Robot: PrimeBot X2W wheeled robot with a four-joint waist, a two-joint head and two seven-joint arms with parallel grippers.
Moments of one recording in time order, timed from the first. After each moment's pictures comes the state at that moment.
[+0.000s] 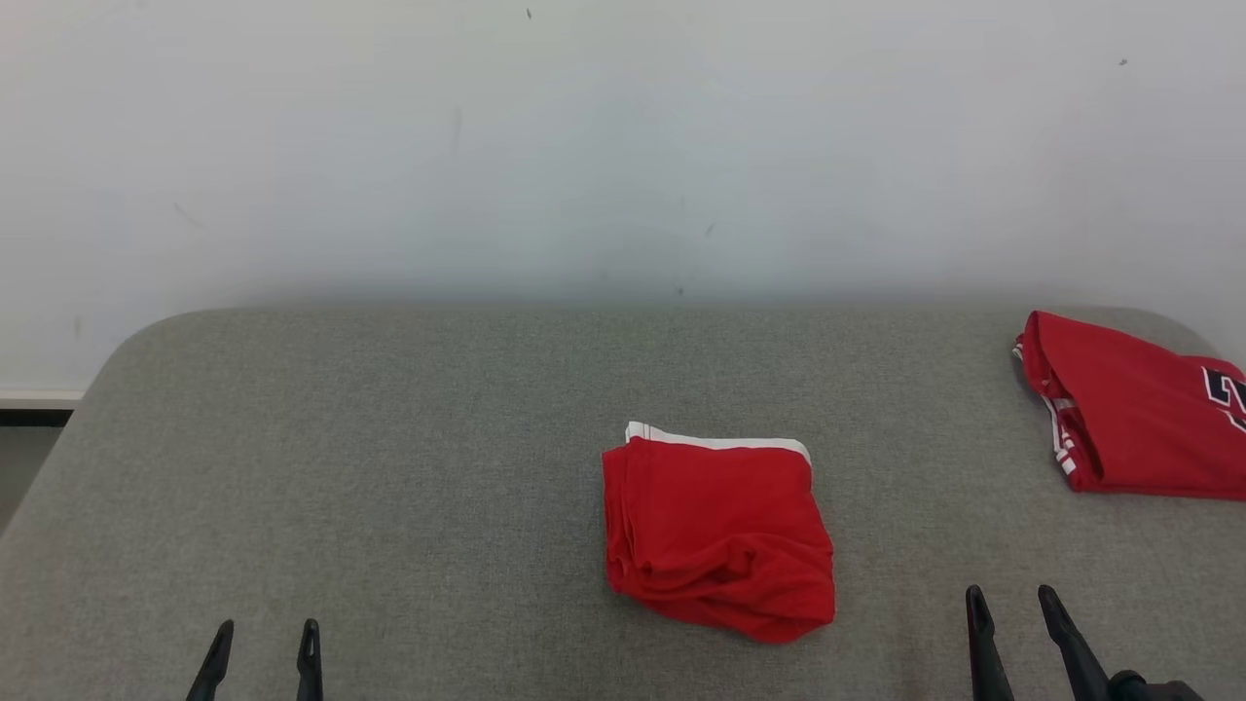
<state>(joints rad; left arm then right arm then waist) 0.14 0.14 0.04 0.10 -0.11 -0.10 -0.26 0.14 -0.12 -0.06 0.14 0.22 0.13 -0.26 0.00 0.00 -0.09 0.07</state>
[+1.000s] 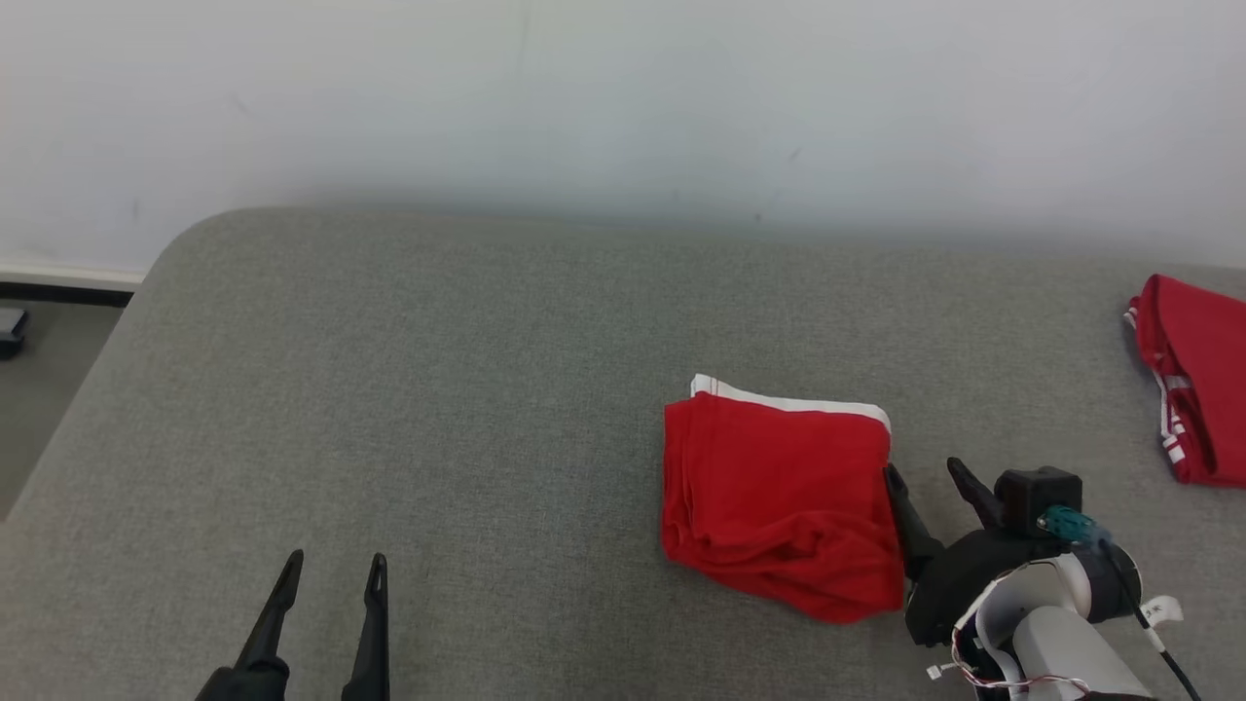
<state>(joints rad) 0.04 0.11 -0.03 0.13 -0.10 -0.11 -0.26 -0.35 -0.21 0.09 0.64 0.25 0.13 -0.11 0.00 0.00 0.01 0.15</state>
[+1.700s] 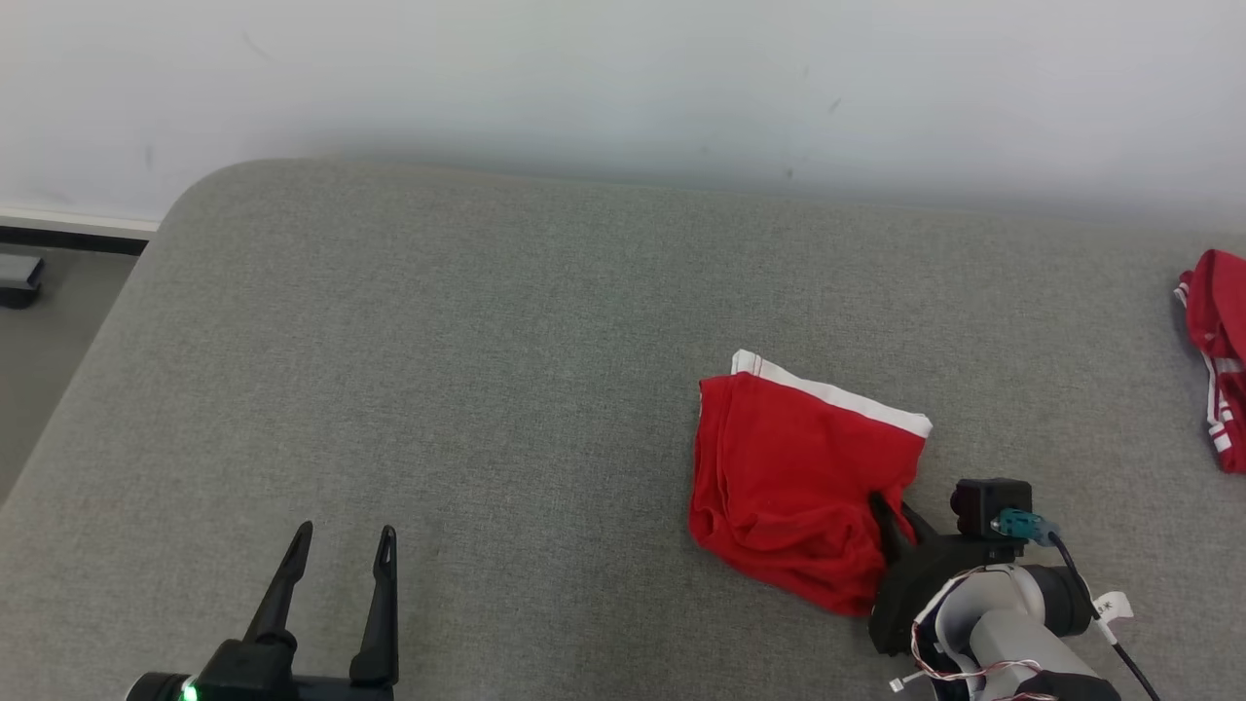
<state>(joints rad) -0.03 0.09 -0.04 0.16 -0.10 -0.11 -0.26 -0.52 -0.17 0.24 1.04 0.38 0.13 -0.17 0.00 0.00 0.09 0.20</state>
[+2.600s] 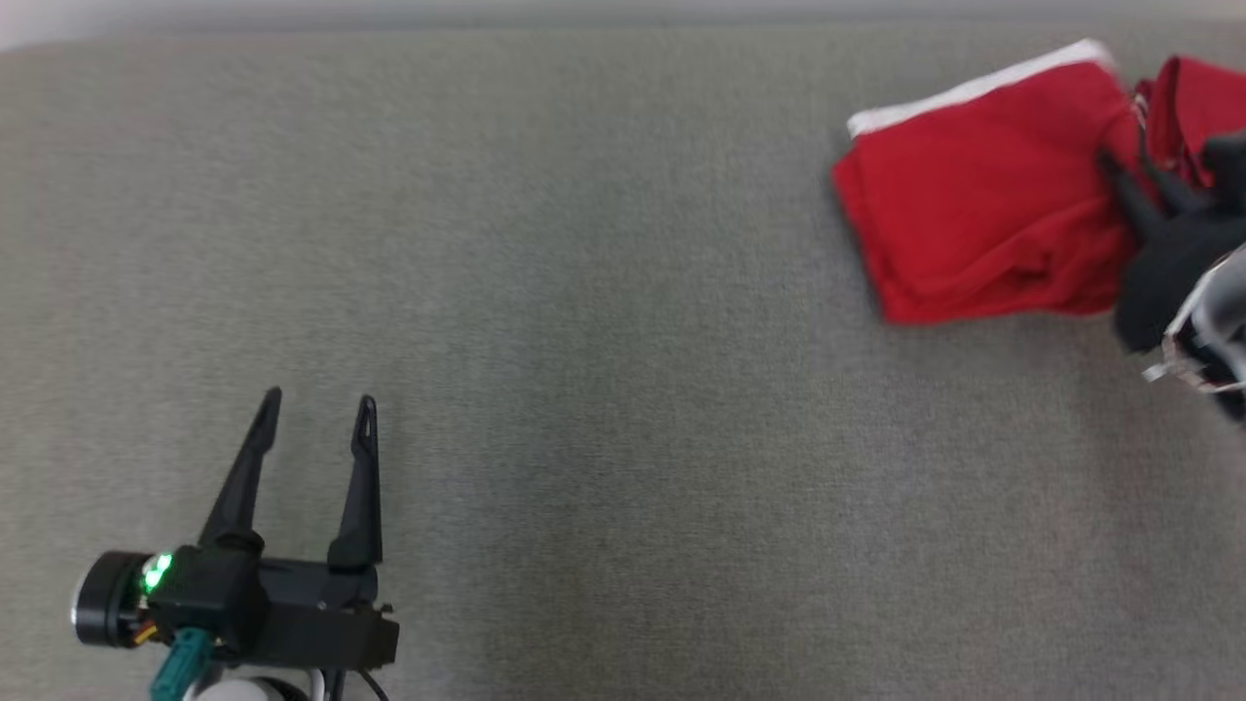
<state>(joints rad) -0.17 0.09 -0.03 0.06 -0.09 -0.12 -0.26 -0.94 -0.68 0.62 0.79 0.55 0.13 -0.03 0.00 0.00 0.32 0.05</state>
